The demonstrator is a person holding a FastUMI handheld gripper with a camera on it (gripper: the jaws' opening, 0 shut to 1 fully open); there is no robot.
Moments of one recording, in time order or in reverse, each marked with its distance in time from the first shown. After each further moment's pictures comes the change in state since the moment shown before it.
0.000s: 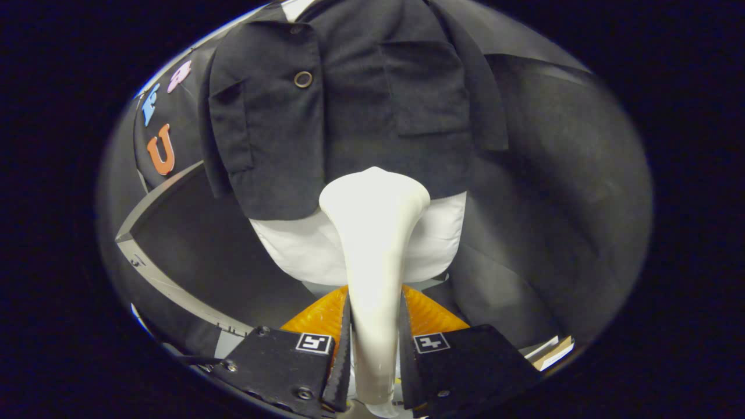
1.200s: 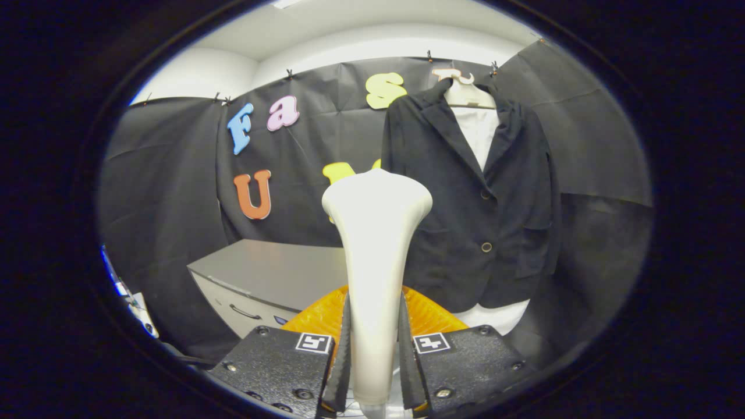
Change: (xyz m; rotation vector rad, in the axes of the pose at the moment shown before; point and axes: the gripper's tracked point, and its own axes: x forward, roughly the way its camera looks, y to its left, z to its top) arm -0.222 0.253 0.094 -0.165 -0.434 0.249
